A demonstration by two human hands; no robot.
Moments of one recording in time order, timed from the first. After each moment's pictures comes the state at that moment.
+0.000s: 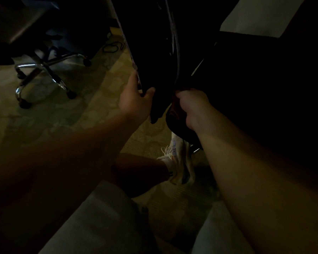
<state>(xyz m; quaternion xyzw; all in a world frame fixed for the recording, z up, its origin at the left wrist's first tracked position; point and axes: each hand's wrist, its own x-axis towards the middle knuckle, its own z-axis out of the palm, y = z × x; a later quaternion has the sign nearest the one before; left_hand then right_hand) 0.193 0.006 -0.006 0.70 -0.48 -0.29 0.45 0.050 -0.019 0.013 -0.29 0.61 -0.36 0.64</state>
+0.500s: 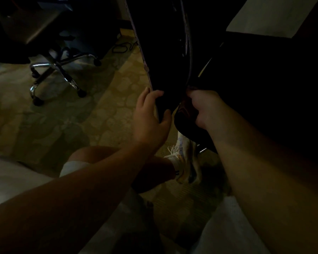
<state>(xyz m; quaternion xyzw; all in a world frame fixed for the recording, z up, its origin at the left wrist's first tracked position) 0.168 0.065 -0.027 0.69 -0.56 -0.16 0.44 0.045 -0.016 0.008 -0.28 0.60 -0.35 0.66</state>
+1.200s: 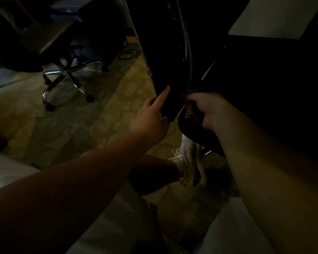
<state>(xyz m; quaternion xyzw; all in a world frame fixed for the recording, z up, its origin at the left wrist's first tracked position) 0.189 0.060 -0.014 0.71 -0.65 -0.18 0.23 0.032 -0.017 0.008 -0.30 0.56 -0.31 0.71</state>
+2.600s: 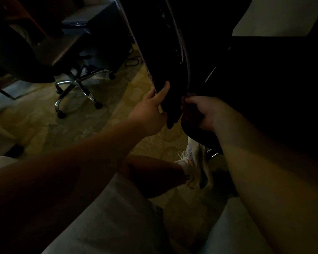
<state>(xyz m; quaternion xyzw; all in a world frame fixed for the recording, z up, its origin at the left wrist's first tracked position) 0.198 0.040 0.030 0.69 -0.69 -0.19 0.12 0.030 -0.024 0.002 -0.27 0.50 -0.30 0.76</state>
